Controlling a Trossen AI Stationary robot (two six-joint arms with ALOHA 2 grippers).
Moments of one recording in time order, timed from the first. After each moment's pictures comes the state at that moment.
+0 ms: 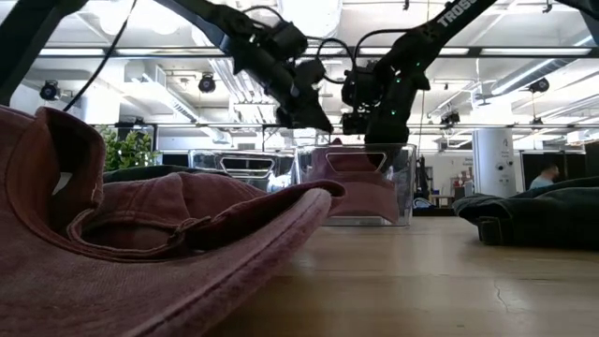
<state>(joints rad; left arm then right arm) 0.47 1.85 1.56 -0.38 0.27 0.13 -0.54 1.80 1.25 -0.68 -0.15 -0.31</state>
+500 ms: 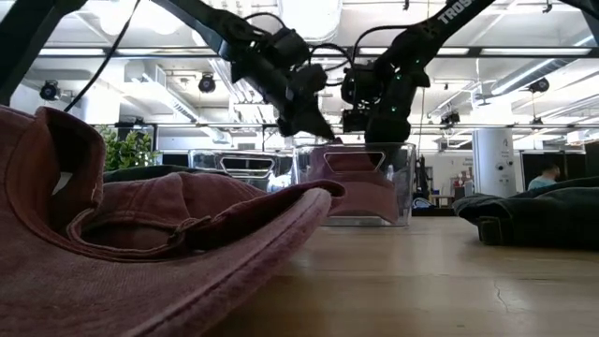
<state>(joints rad) 0.42 1.86 1.49 -0.35 0.39 0.10 -0.54 1.79 1.26 -0.70 -0.17 -0.31</state>
